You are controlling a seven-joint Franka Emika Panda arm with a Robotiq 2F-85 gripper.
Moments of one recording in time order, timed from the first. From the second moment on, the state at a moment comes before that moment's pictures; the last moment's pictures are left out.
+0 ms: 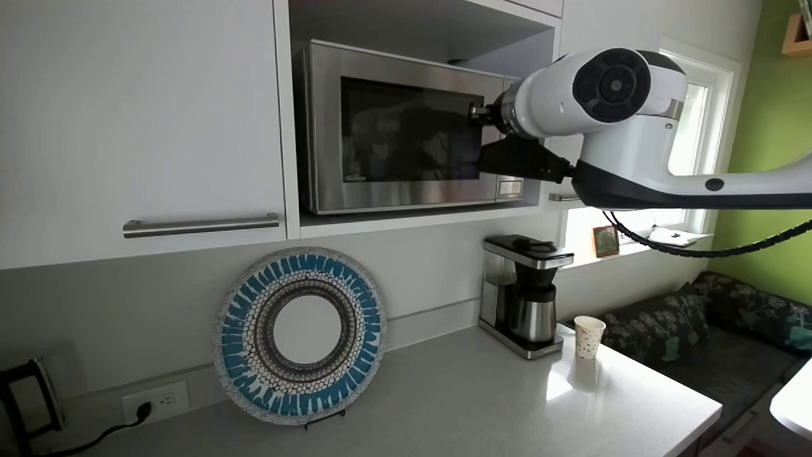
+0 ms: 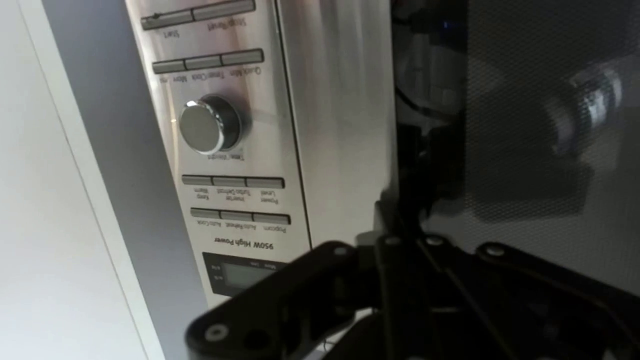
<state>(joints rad) 0.12 -0.30 0.18 -1.77 -1.47 2.42 1.60</state>
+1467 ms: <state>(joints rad) 0.13 -0.45 0.18 -1.74 -0.75 2.33 0.96</state>
